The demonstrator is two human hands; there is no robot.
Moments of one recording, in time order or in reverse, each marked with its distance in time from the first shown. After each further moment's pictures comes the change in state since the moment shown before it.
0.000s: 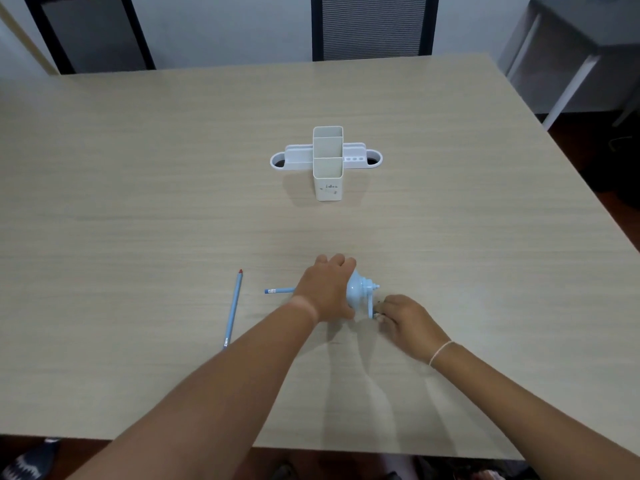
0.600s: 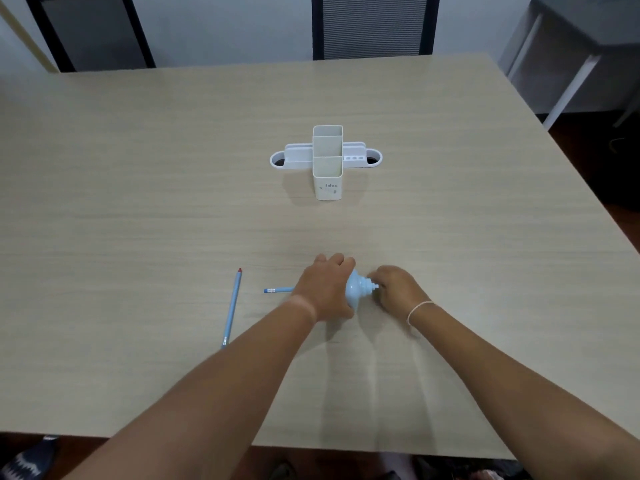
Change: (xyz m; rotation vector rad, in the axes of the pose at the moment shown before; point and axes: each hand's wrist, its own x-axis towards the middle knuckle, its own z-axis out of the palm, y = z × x) left_hand -0.001 0.000 -0.001 -0.019 0.008 -0.003; right_hand 0.055 0.002 -0.011 -0.106 -0.024 0.128
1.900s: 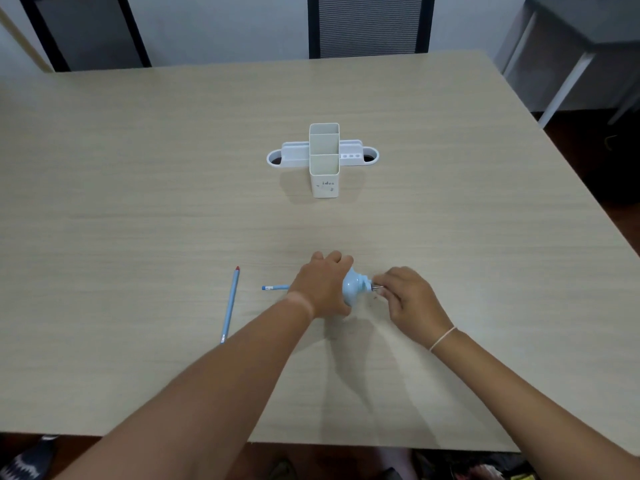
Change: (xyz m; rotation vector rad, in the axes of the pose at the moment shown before) left_hand -0.001 0.001 0.000 -0.003 -0.019 -0.005; right_hand -0.053 -0.013 -0.017 0.154 0.318 -0.190
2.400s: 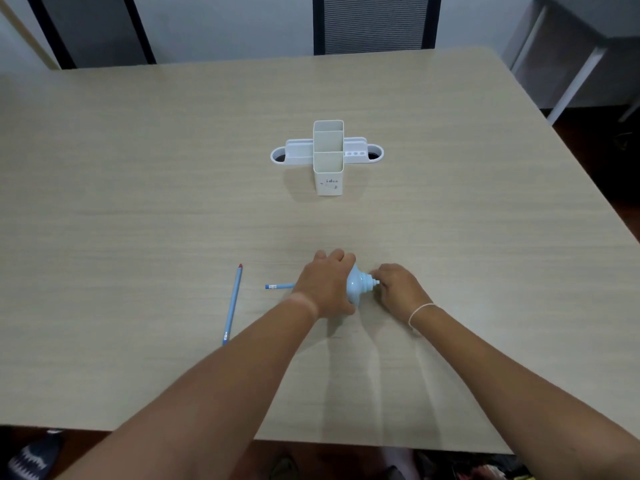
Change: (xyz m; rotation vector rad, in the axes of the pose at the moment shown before) left_hand 0.000 0.001 0.001 -0.020 0.028 -0.022; right_hand 0.032 0.028 0.034 -0.134 -0.256 0.190
